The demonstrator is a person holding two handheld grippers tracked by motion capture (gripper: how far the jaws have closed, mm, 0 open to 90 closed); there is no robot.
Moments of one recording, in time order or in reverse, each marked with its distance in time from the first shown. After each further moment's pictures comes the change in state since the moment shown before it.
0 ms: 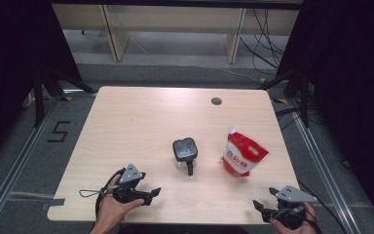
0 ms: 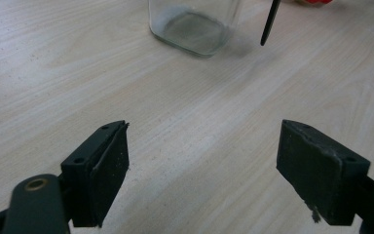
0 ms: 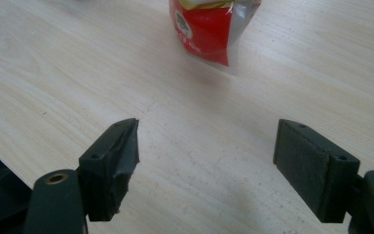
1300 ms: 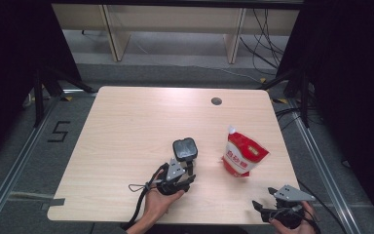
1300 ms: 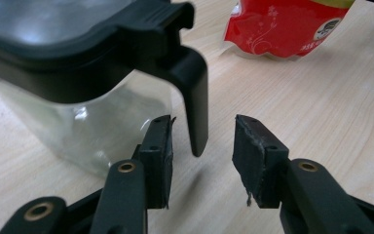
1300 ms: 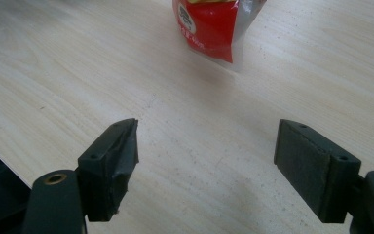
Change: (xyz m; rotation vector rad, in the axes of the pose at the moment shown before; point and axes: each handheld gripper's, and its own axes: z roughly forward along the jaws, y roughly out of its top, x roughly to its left) left arm -0.065 0.046 0.091 -0.105 0.026 0.083; right arm -0.001 0.001 0.004 0.018 0.009 -0.025
